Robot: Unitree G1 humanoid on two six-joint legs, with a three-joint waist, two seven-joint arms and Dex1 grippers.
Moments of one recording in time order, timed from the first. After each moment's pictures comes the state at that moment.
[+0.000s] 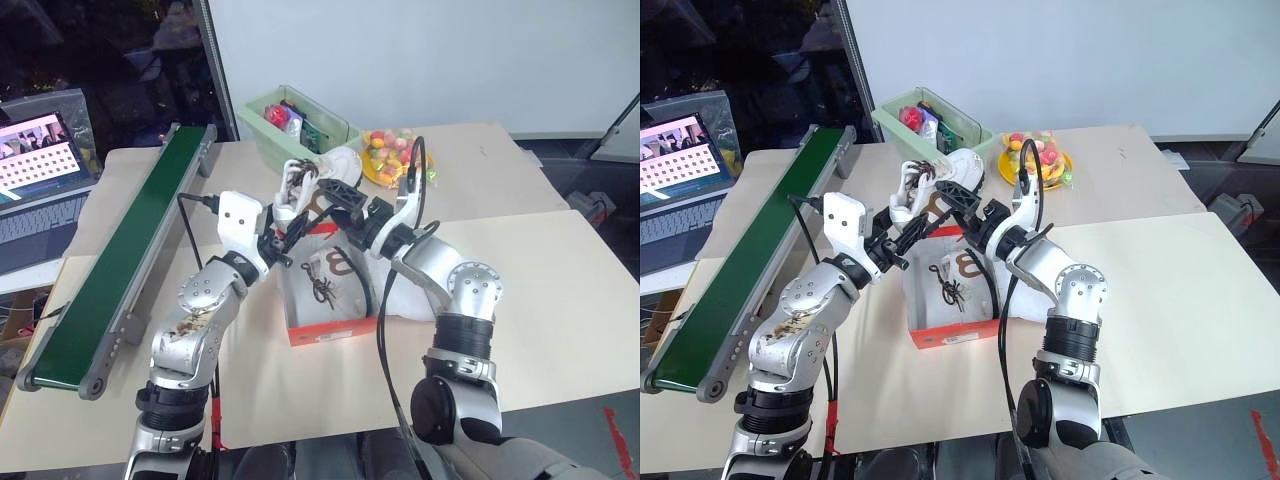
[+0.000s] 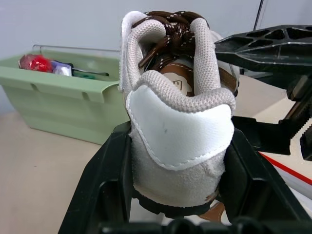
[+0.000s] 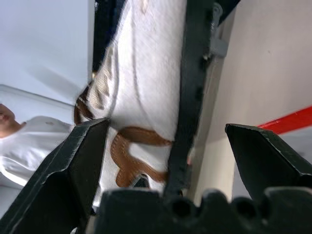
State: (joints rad) left arm -0.38 0.24 0.00 -0.38 -0.30 0.55 -0.30; right arm -0.77 0.09 -0.44 0.12 1.17 1.06 -0.07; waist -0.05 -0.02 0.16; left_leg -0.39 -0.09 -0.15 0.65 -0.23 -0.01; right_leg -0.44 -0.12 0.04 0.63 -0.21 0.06
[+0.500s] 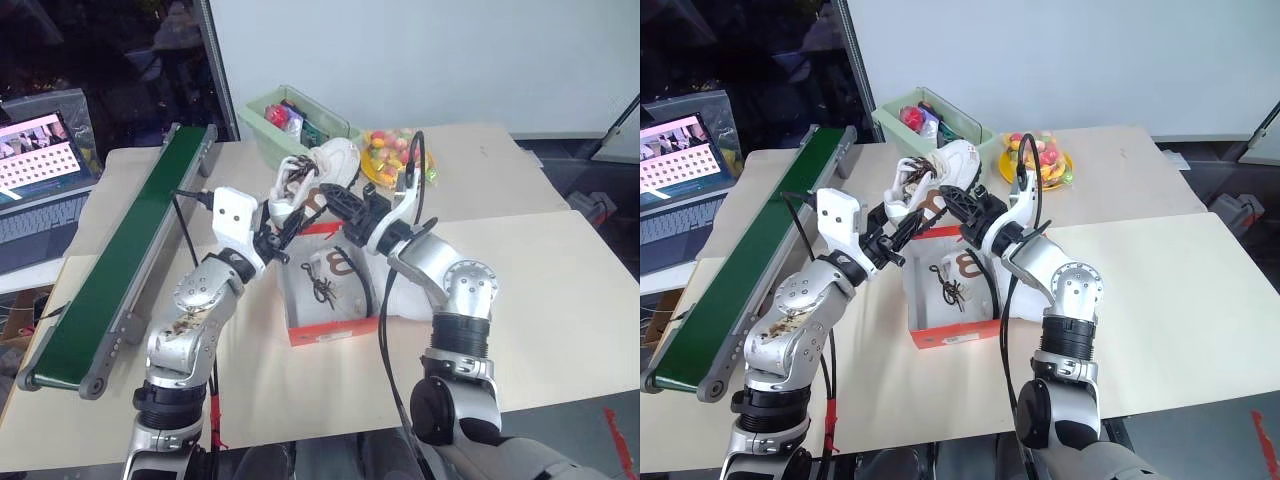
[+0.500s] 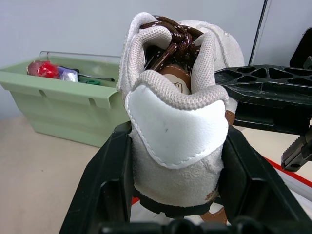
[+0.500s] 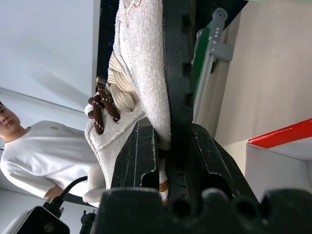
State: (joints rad) left arm -0.39 0.24 0.00 -0.40 -0.30 0.55 -0.30; right arm -0.77 0.09 -0.41 0.12 1.22 1.01 -0.09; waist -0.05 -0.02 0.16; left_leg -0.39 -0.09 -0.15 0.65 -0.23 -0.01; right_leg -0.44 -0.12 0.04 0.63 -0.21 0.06
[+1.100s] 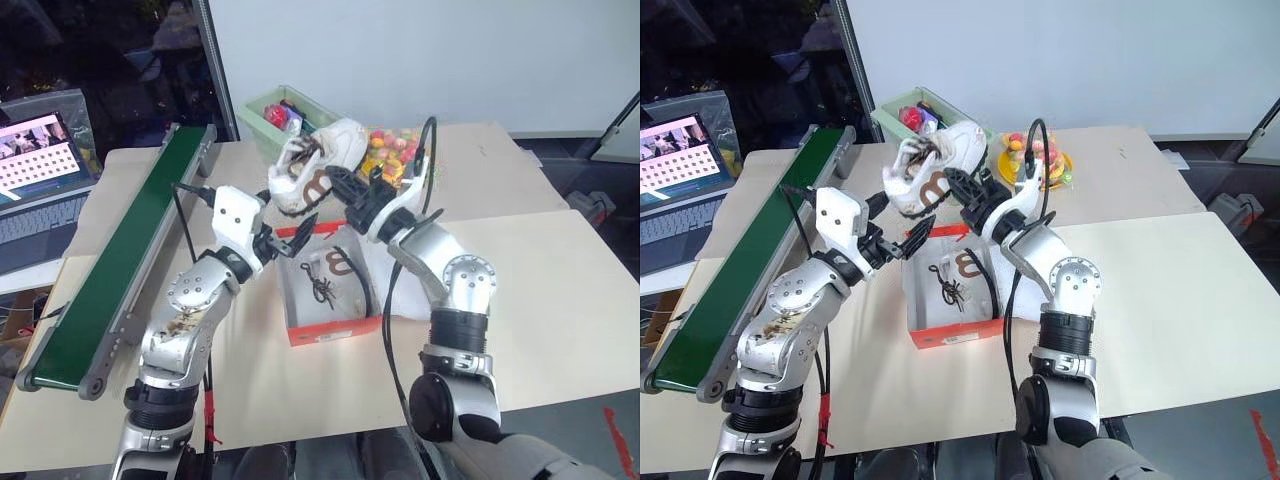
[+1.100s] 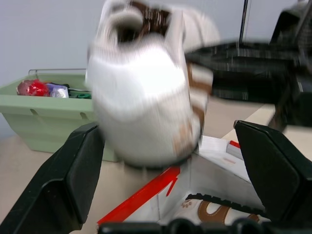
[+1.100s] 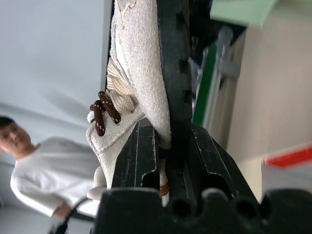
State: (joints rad) left arm -0.38 0.32 -0.01 -0.41 -0.30 0.51 -0.37; right arm -0.84 0.07 -0.42 0.13 1.27 0.86 -0.15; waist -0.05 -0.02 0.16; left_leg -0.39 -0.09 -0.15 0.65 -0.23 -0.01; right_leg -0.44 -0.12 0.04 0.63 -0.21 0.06
